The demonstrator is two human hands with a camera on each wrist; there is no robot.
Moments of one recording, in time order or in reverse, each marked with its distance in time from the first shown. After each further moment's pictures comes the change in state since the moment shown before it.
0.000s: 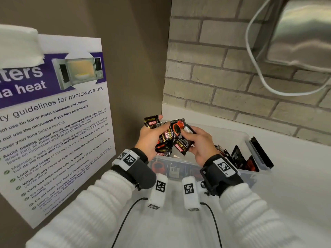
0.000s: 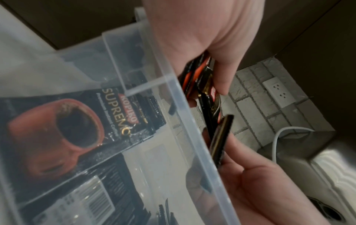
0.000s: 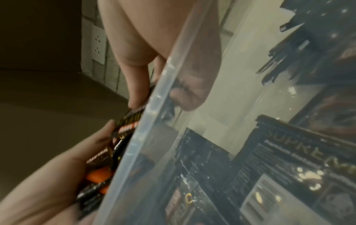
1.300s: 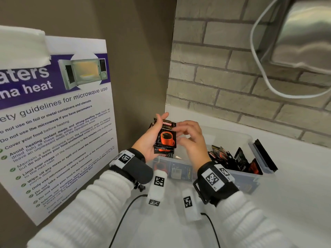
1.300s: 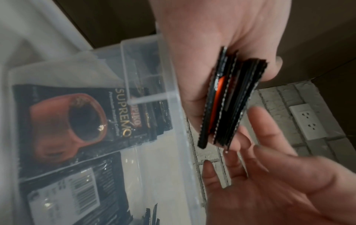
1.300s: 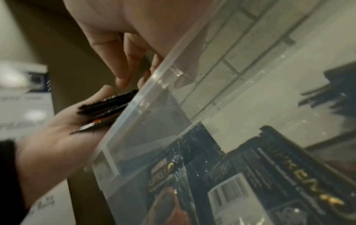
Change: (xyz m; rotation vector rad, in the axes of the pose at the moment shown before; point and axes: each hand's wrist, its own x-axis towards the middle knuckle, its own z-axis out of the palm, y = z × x) left_hand -0.003 0.004 -0.009 -0.121 -0.301 -0.163; right_hand -0.021 0.009 0.018 -0.395 -0.144 -0.585
